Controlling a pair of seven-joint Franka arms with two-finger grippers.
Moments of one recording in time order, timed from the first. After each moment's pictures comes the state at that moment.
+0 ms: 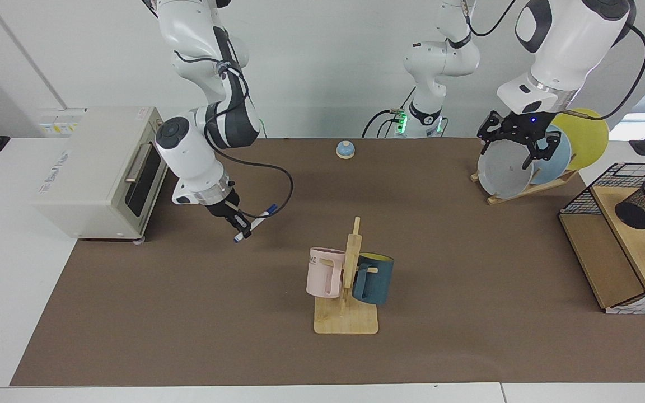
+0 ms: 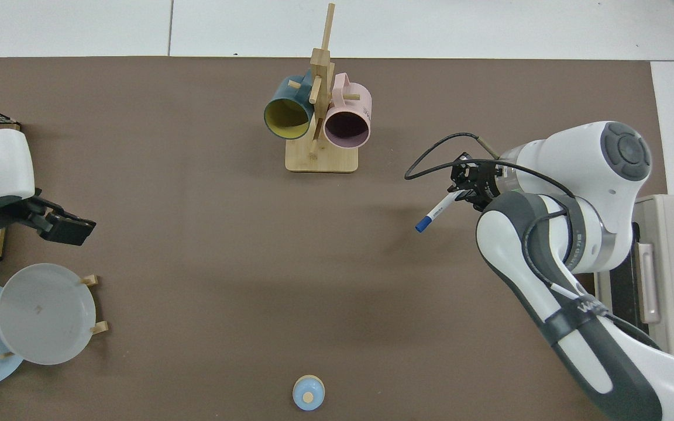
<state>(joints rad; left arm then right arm) -0.10 -0.05 0.04 -1.71 -0.02 1.68 0.54 0.31 0.20 -0.14 -1.91 0.32 2.21 0.91</state>
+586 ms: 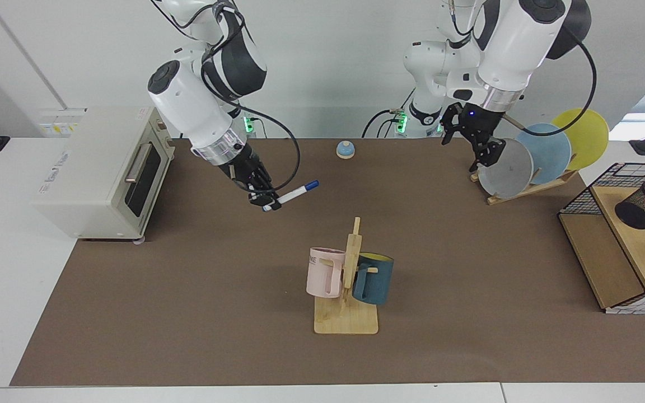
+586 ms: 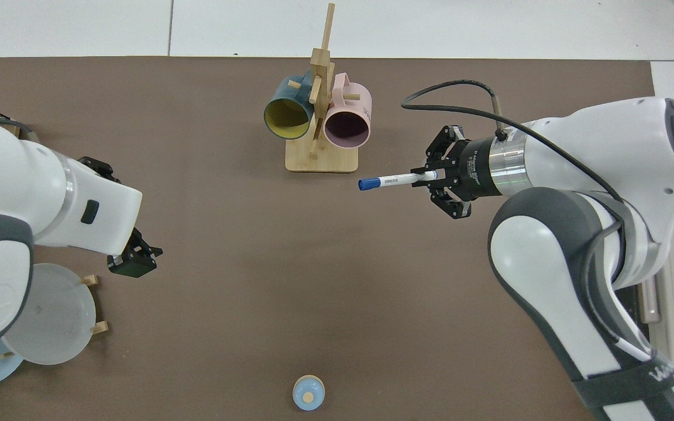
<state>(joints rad) -0.17 -0.05 -0.07 -1.72 -0.06 1.67 0.91 0.39 0.12 -0.13 -1.78 0.51 2.10 1.49</state>
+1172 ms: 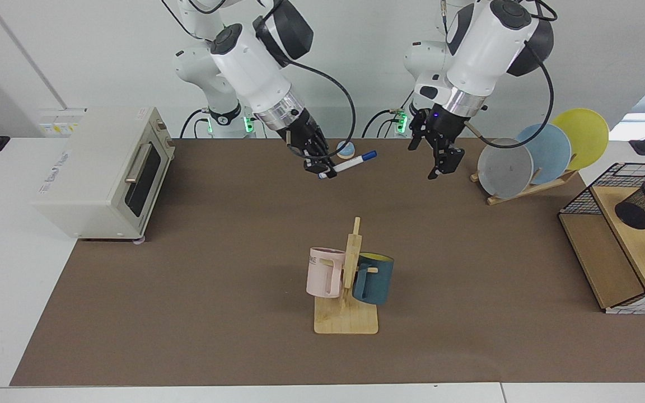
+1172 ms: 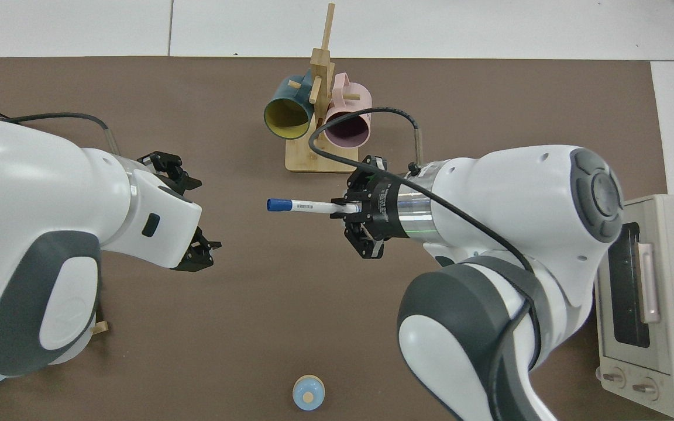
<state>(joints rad) -0.18 -0.05 -0.15 -1.78 -0.18 1.85 1.00 0.60 0.08 -0.12 -1.77 0.54 2.17 1.85</state>
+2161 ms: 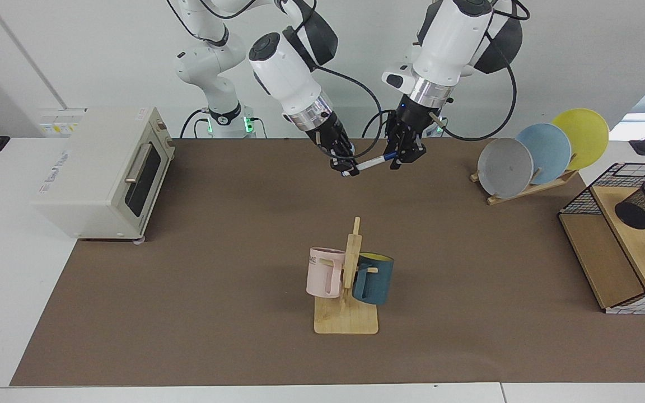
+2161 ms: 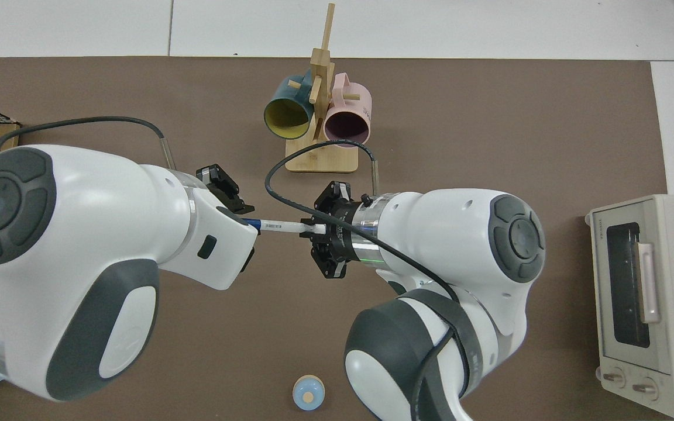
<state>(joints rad) -0.18 -0.05 -0.25 -1.78 -0.19 1.91 0.99 0.70 0.09 -0.13 -1.85 0.54 2.31 1.92</state>
